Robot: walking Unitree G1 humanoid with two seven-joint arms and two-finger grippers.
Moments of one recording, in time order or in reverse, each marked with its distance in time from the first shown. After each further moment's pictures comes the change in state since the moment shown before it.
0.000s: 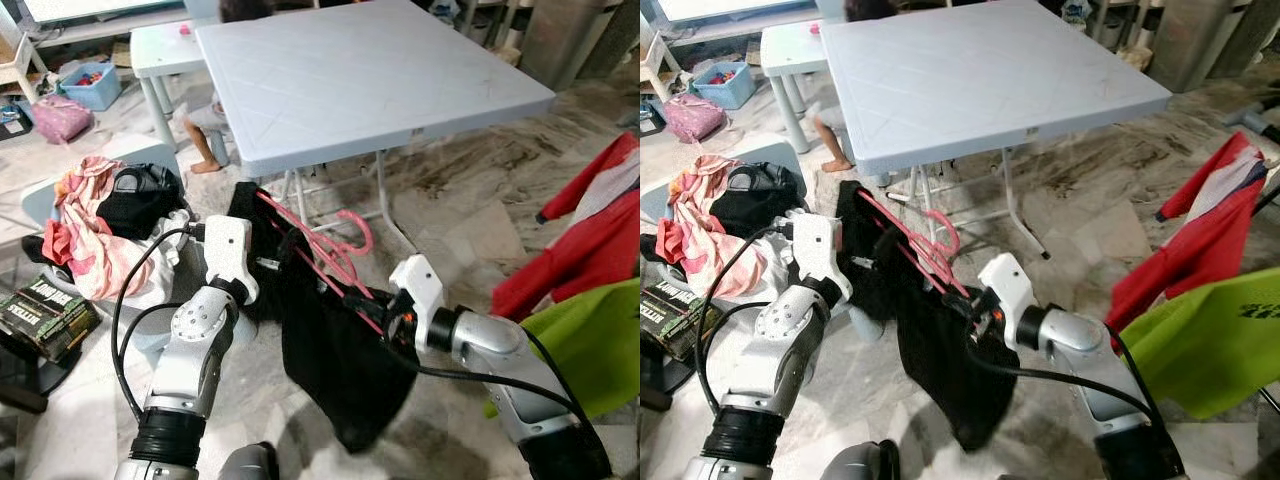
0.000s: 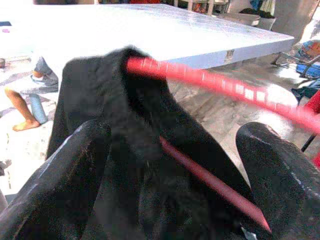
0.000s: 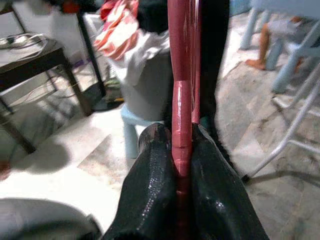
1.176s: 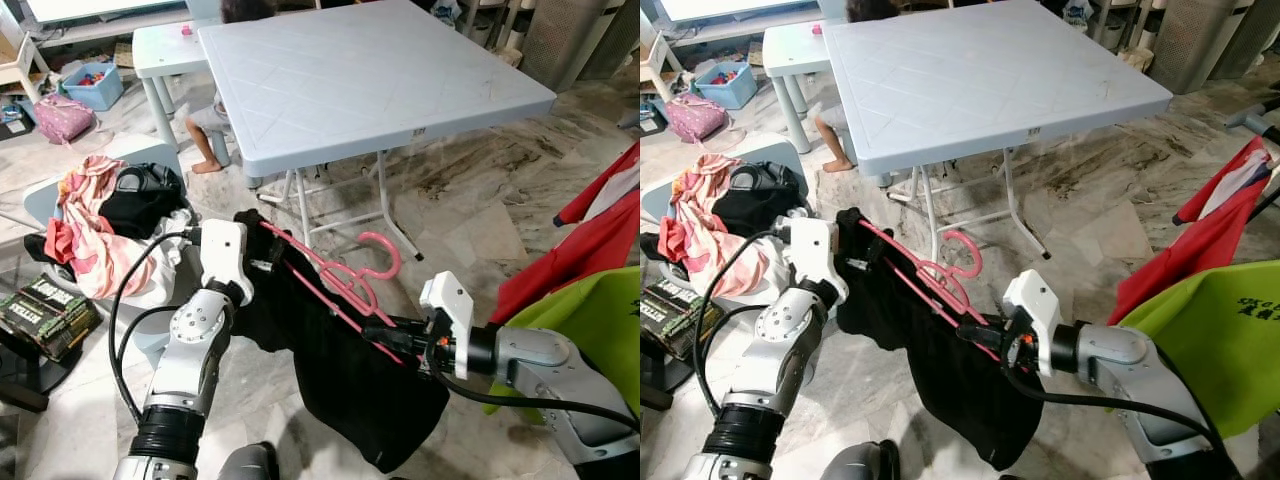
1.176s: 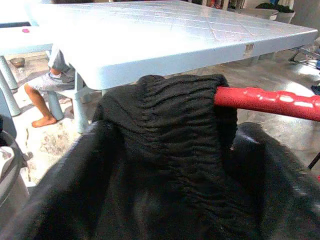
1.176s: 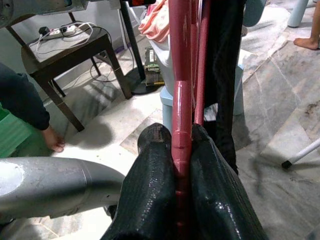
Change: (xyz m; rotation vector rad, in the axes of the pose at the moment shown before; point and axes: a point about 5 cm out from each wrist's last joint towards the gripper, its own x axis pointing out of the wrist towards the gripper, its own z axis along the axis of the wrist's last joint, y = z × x) left arm 0.000 0.009 -0.009 0.026 0.011 0.060; right arm -0.041 0.007 0.006 0.066 0.064 0.155
